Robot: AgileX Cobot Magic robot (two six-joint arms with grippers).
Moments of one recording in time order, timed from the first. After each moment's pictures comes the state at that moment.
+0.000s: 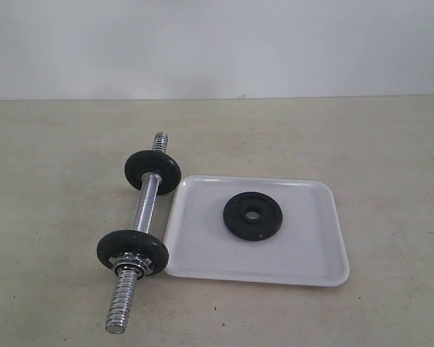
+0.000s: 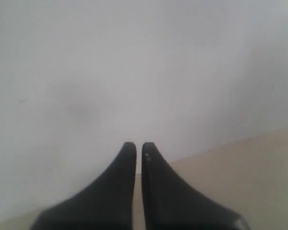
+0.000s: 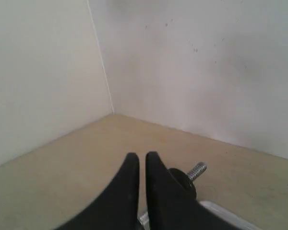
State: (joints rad) left arm -0.19 0.00 -0.46 -0.73 0.47 0.67; right arm 0.01 0.36 -0.49 -1.74 -0.81 1.95
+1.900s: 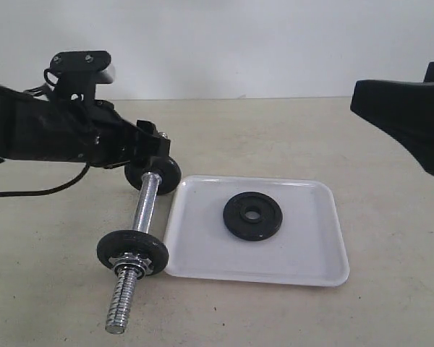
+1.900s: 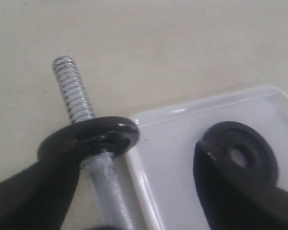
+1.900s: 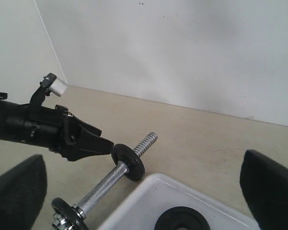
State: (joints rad) left arm -0.45 1.63 -0.86 -1.73 0.04 1.56; right arm 0.01 0.76 -0.49 -1.53 -0.68 1.60
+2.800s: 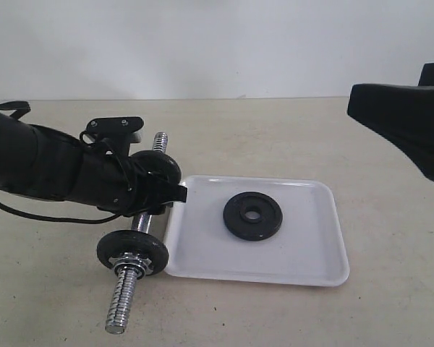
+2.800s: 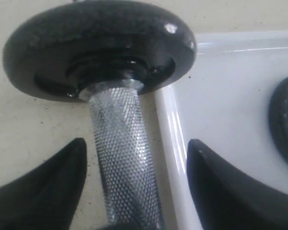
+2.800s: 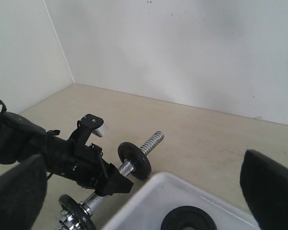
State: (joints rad) left arm -0.50 1.89 -0.90 -1.74 -0.03 1.42; right arm 0.01 0.76 -0.49 -1.54 -0.71 1.60
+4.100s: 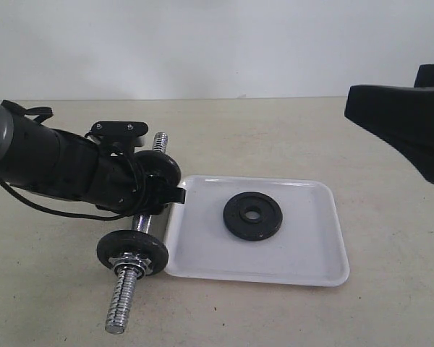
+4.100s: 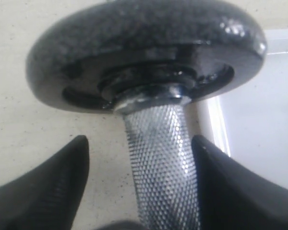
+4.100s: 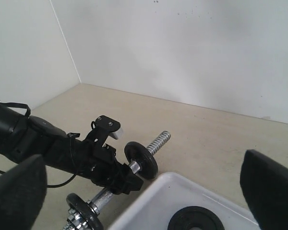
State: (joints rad) left arm -0.50 1.98 -0.96 -1.74 -0.12 1.43; right arm 0.01 0.76 -0.49 -1.54 -0.73 1.61
